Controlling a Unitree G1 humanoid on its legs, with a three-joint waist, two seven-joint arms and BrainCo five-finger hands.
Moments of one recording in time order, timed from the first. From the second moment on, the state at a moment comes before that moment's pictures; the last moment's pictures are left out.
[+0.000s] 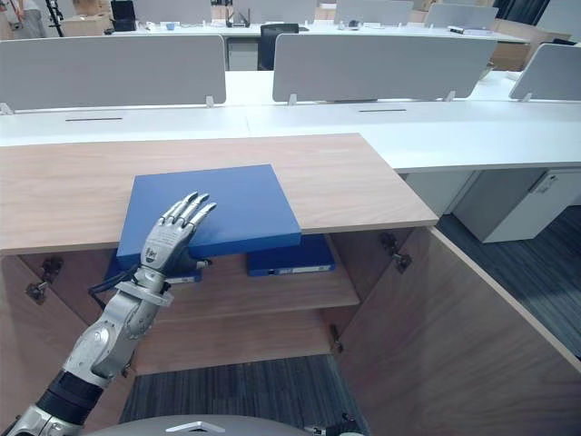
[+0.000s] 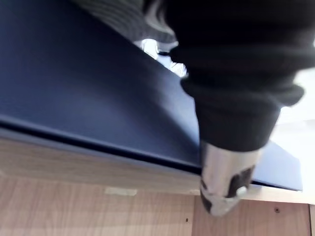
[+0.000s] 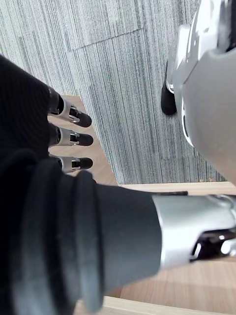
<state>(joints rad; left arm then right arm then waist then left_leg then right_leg) -0.05 0.32 -0.29 -0.09 1.03 -0.09 0.29 0.09 -0.10 -0.14 1.13 -0.14 0.00 -0.18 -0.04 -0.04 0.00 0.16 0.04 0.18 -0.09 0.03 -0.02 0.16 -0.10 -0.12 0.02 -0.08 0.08</state>
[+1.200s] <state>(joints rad) 0.14 0.13 -0.35 -0.61 0.28 -0.23 0.41 0.18 -0.09 -0.01 0.86 0.01 -0.09 -0.23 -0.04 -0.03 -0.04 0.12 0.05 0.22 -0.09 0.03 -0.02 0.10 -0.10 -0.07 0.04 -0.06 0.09</state>
